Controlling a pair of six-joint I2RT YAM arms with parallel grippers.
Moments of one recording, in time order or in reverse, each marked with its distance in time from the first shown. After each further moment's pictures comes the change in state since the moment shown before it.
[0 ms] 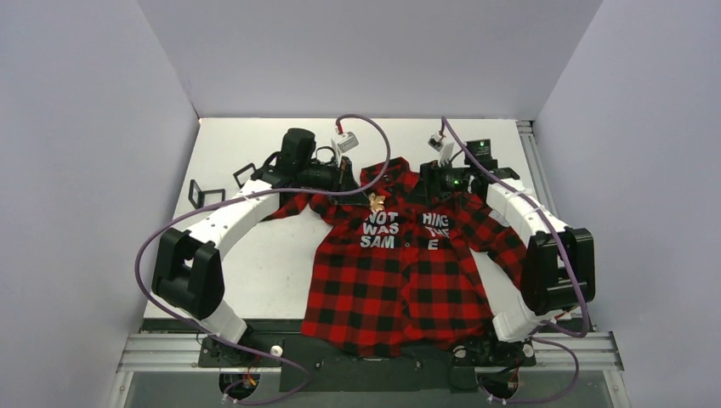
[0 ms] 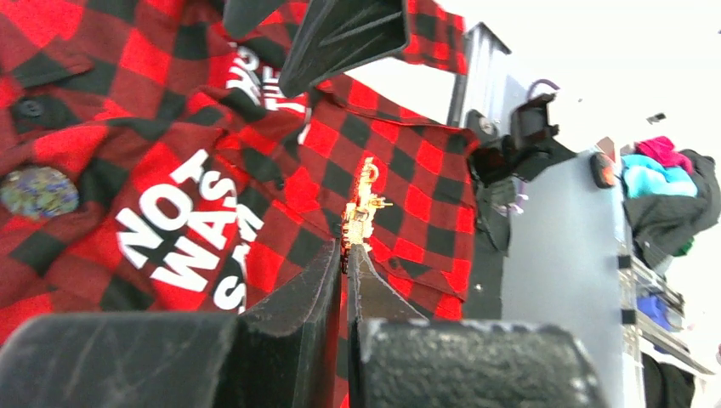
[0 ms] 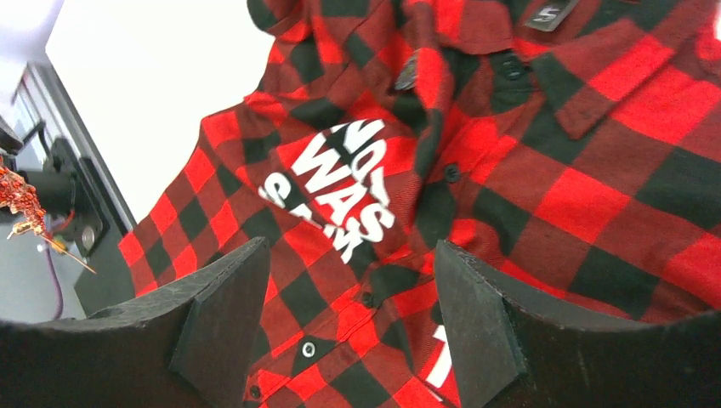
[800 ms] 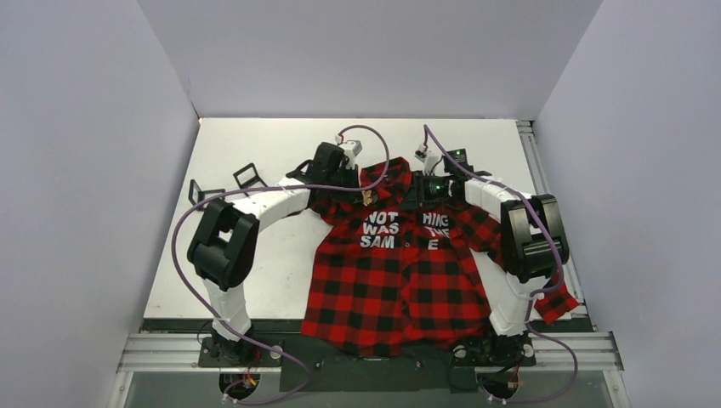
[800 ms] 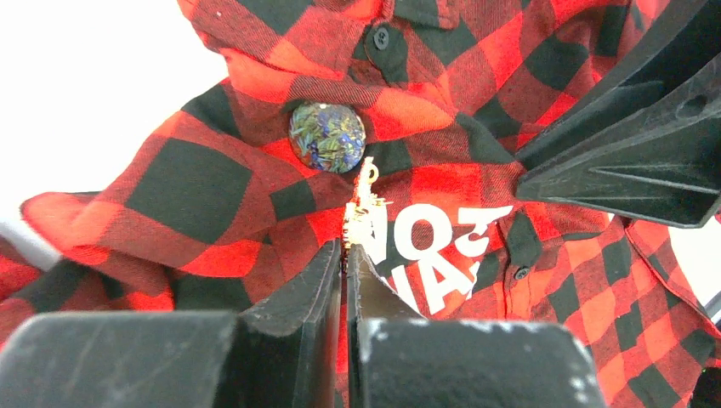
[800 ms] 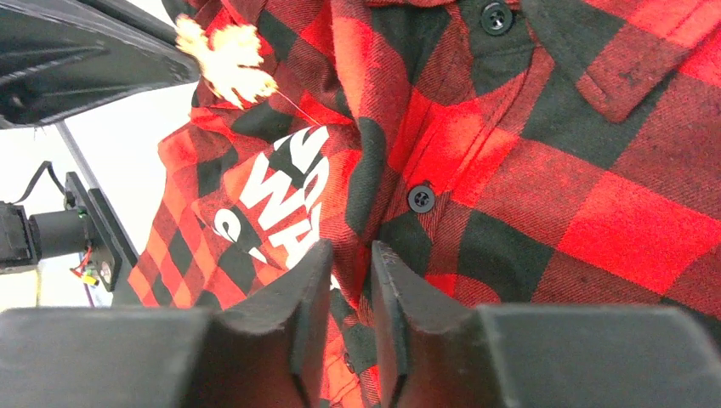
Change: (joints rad) left arm -0.087 0.269 0.043 0.039 -0.701 -0.207; right arm 0.065 0.243 0.003 0.124 0.032 0.155
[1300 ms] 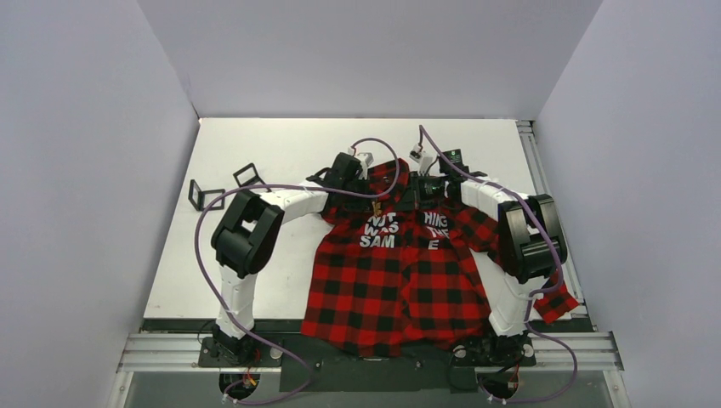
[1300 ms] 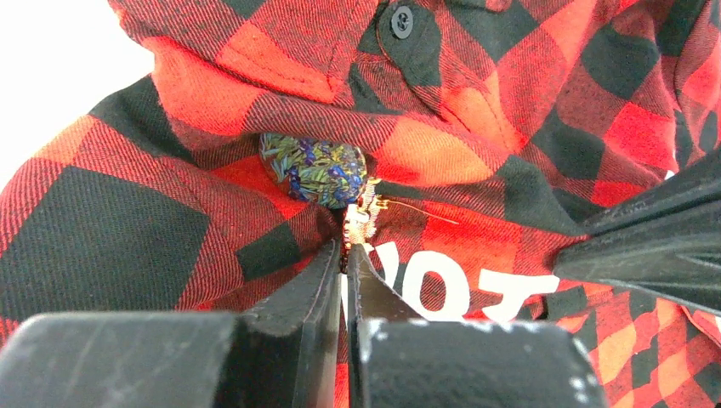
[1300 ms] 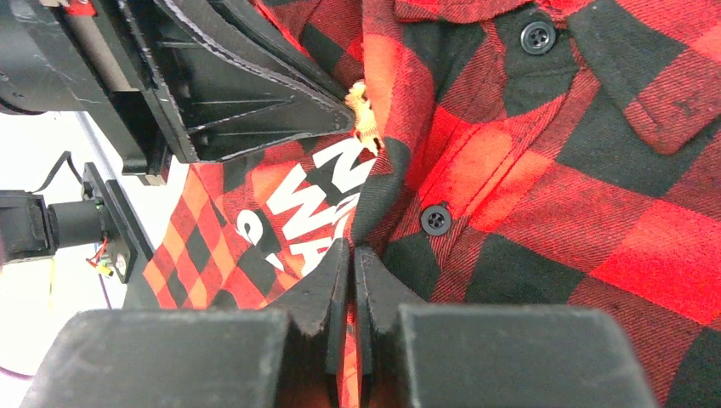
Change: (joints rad) left arm -0.046 0.160 0.058 0.036 -0.021 -0.078; right arm 0.029 0.000 0.001 0.016 -0.027 0.020
